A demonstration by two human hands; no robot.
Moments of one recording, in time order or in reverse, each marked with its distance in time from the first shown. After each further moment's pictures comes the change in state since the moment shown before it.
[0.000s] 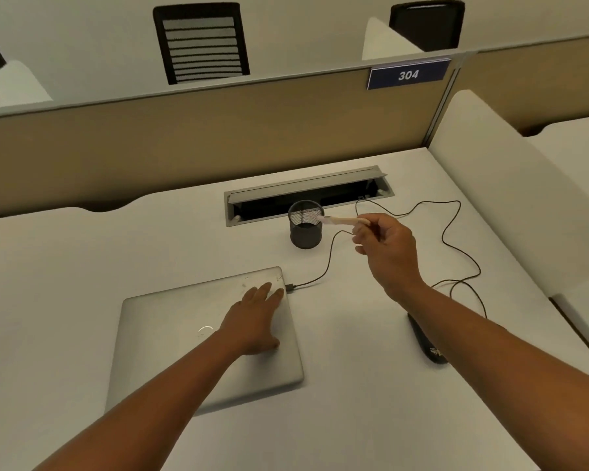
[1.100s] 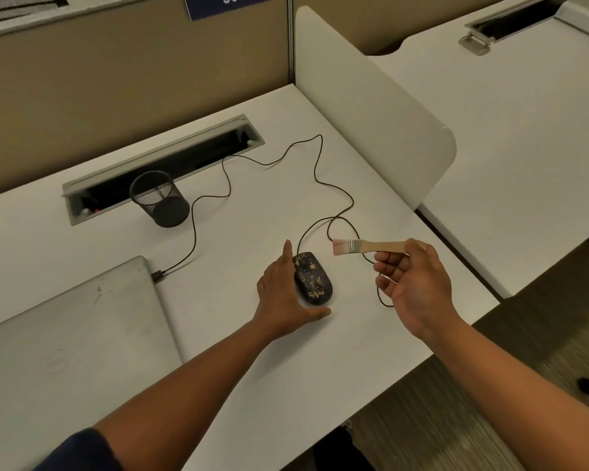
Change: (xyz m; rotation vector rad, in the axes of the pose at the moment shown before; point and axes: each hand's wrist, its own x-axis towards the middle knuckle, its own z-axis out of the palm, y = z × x) left_hand 0.063 0.254 0.099 -0.467 0.129 0.231; right_hand -0.123 0.095 -0.225 0.637 0.462 0.598
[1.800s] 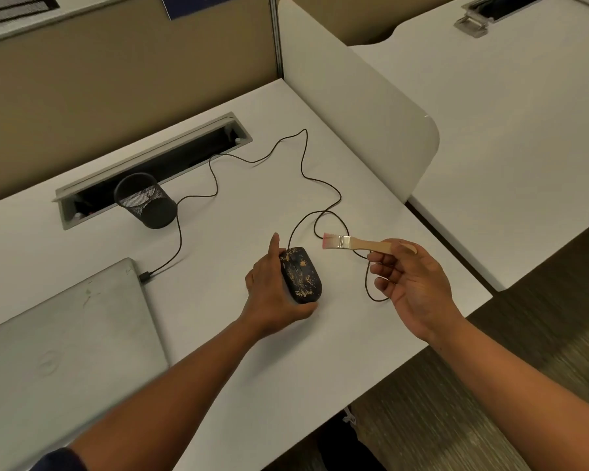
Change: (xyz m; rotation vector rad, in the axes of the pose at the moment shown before) left_hand -0.002 0.014 0.005 -0.047 0.050 0.048; right_hand 0.013 -0.004 -0.041 -0.027 -0.155 0.015
